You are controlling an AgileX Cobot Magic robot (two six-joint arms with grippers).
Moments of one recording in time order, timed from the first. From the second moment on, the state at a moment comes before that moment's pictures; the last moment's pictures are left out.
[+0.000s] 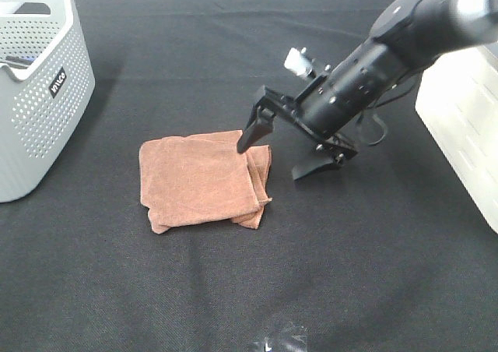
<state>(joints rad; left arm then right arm) 0.06 -0.01 -0.49 0.00 1.05 0.00 0.34 2.16 -1.40 0.79 0.80 -0.30</state>
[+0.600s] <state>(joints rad) 0.06 -0.01 -0.49 0.00 1.05 0.00 0.44 2.33 -1.47 0.99 0.74 -0.36</state>
